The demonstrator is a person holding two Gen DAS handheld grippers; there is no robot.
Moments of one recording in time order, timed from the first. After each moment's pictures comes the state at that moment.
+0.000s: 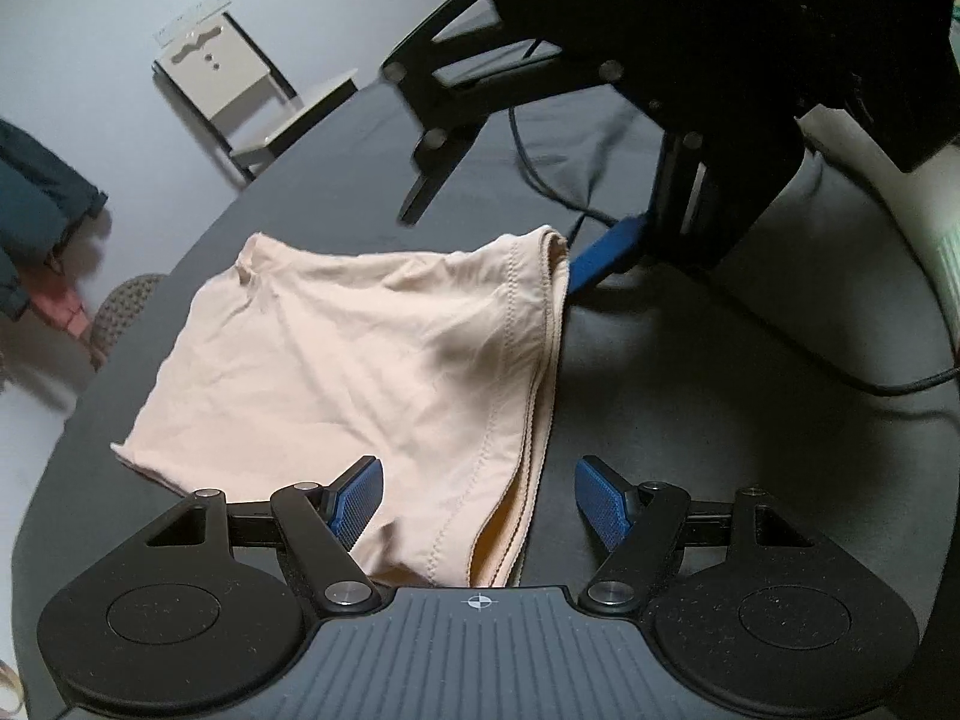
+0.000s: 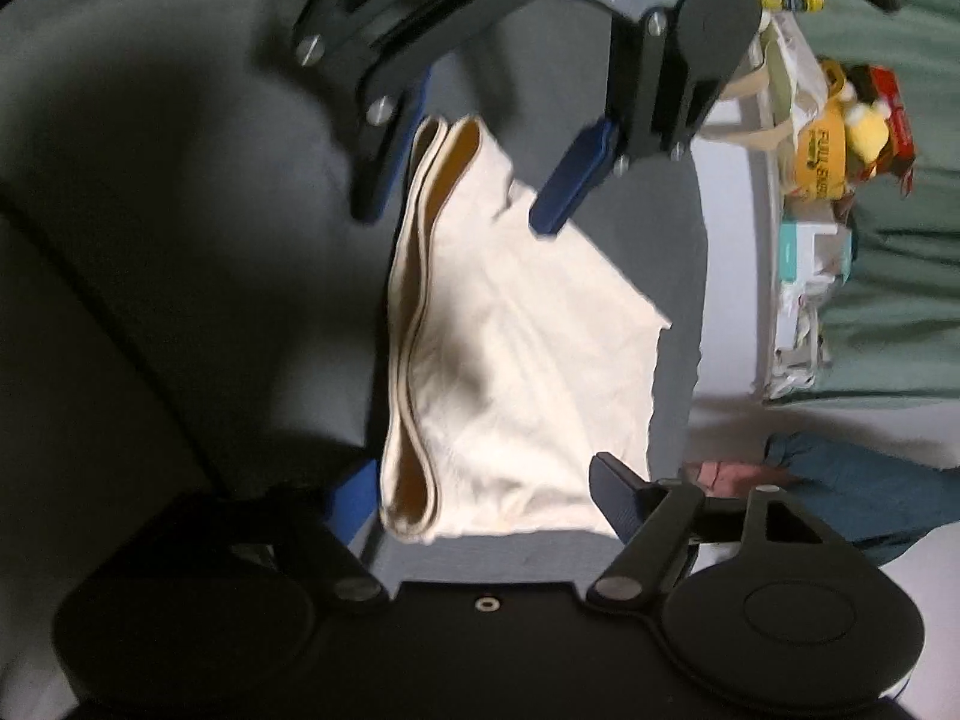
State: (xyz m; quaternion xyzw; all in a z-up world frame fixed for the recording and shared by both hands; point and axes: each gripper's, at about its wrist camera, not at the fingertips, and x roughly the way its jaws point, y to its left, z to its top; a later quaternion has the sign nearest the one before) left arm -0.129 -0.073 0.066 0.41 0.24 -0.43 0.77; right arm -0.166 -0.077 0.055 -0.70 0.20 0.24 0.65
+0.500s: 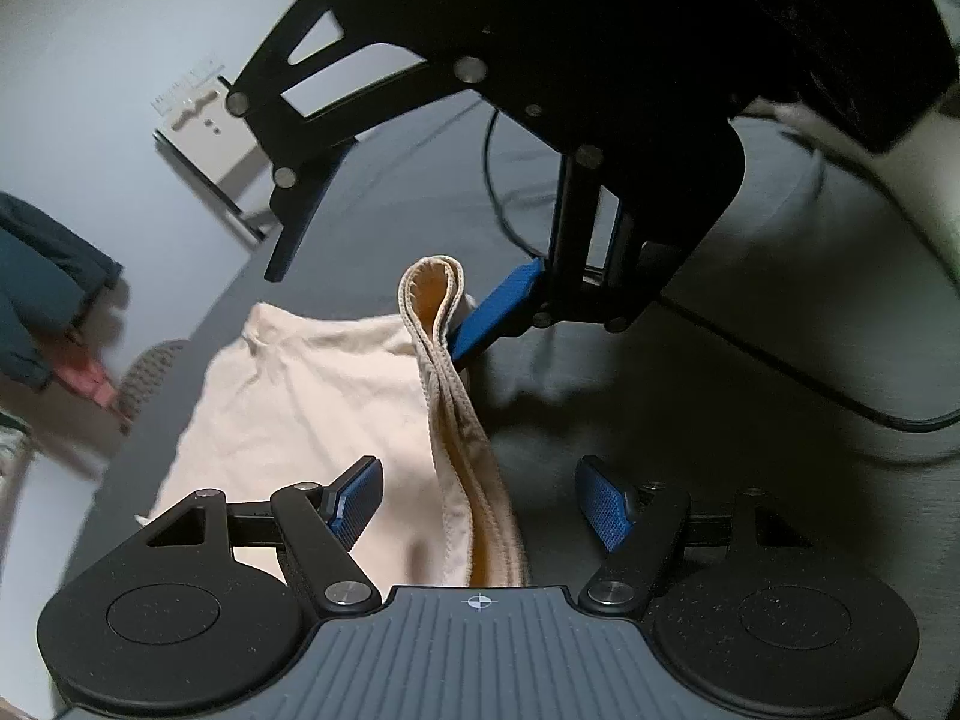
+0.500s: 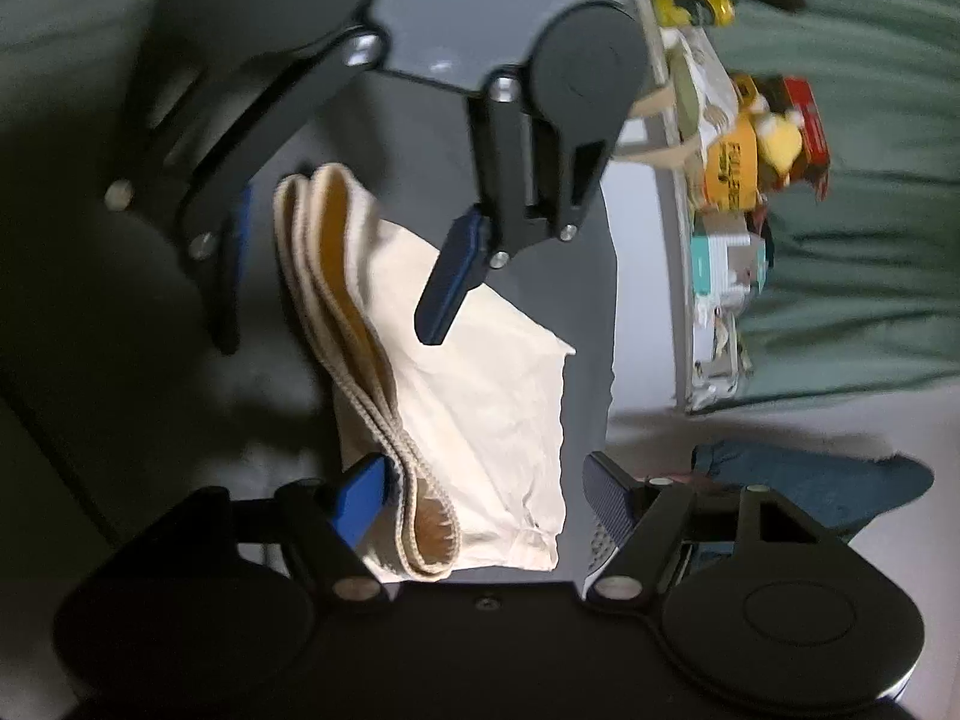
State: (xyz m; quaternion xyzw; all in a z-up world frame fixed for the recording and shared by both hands) left arm -0.142 -0.090 0.059 0.44 0.17 -0.42 0.78; right arm -0.150 -0.071 0.077 -0.68 0.13 0.19 0.70
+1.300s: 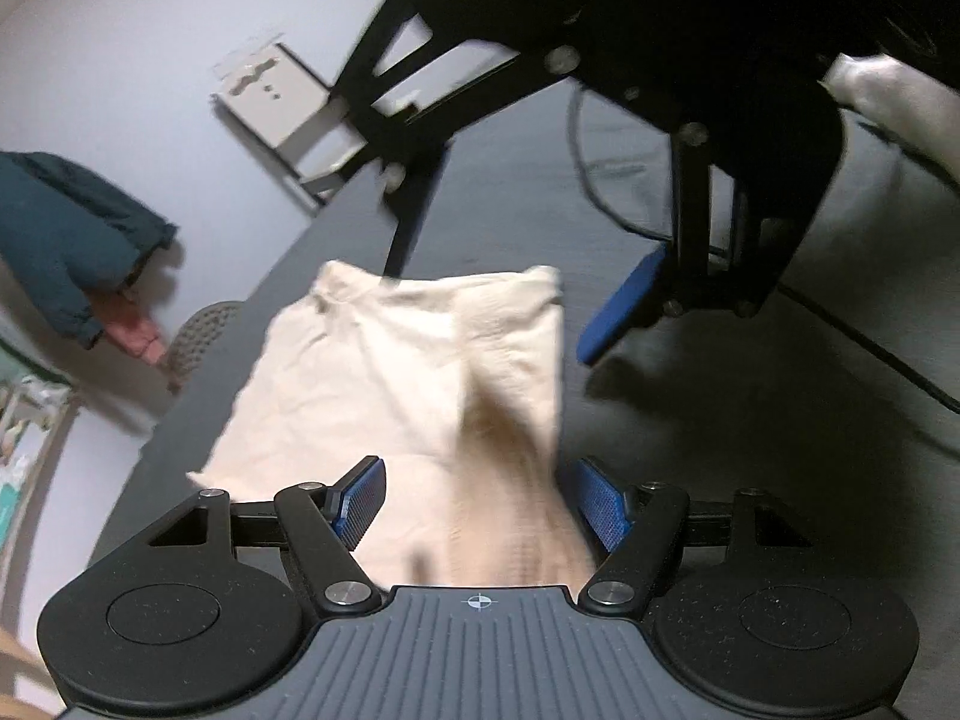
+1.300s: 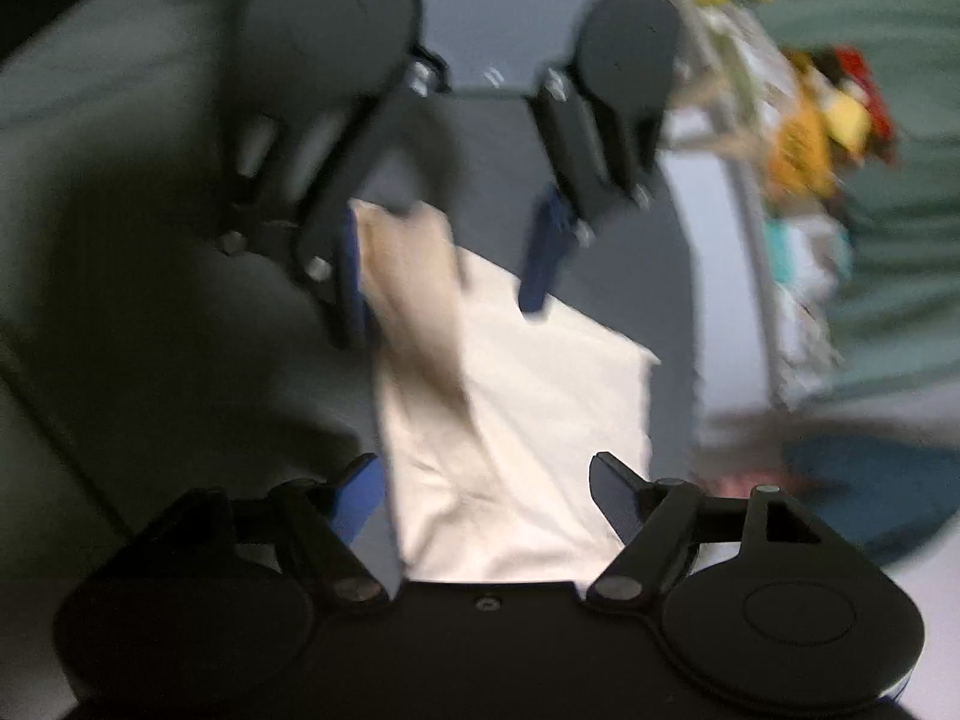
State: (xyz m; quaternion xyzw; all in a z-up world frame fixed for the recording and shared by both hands) left arm -0.139 -0.082 0.064 0.44 0.20 -0.38 0.79; right arm -0.140 -0.067 0.092 -0.65 0.19 0.29 0.68
